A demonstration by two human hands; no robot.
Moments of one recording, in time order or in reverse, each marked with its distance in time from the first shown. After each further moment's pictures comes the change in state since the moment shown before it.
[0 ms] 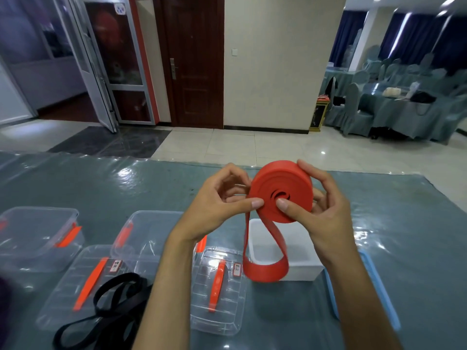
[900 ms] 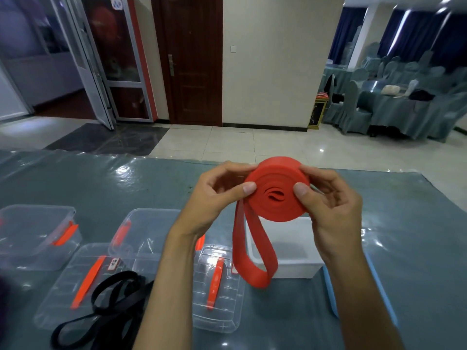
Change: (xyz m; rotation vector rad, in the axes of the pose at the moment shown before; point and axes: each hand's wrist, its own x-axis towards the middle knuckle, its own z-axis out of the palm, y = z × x) left_hand 0.004 0.004 0.005 -0.183 0.068 0.056; right_hand 0.002 -0.006 0.001 0.082 0.107 -0.070
